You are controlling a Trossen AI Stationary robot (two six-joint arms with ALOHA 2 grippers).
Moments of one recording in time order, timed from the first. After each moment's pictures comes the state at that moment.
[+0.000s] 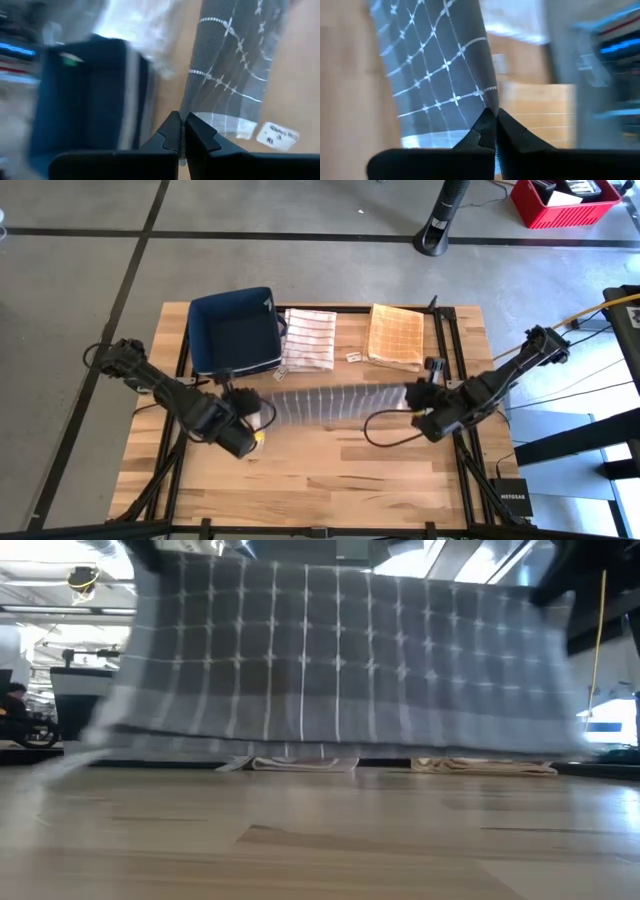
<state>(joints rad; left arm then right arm) -0.57 1.54 1.48 -1.54 -0.69 -0.83 0.61 1.16 1.09 -1.32 0.72 0.56</state>
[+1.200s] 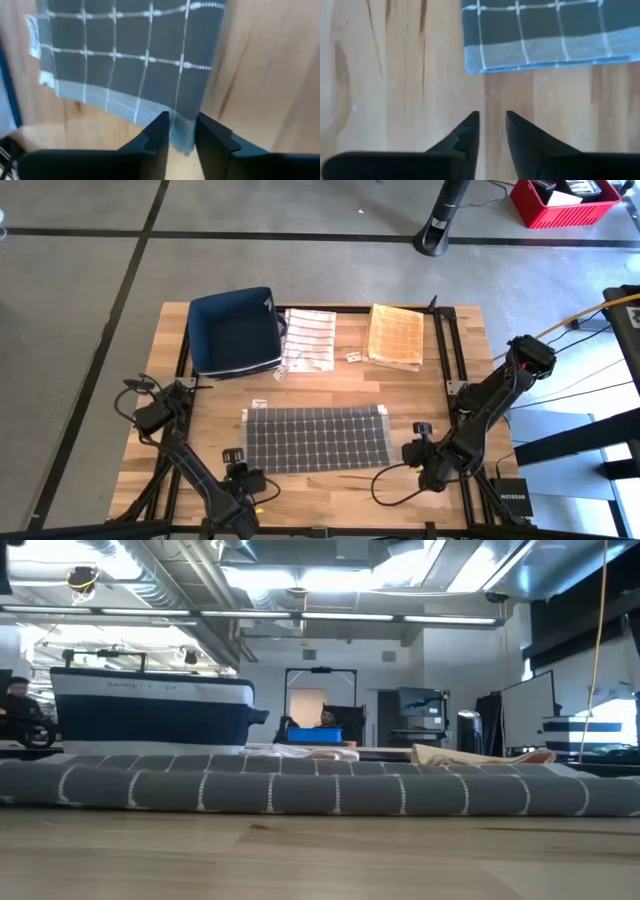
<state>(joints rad) -0.89 2.12 1.49 -1.28 -0.35 -1.10 0.92 1.41 0.75 -0.68 0.24 0.89</state>
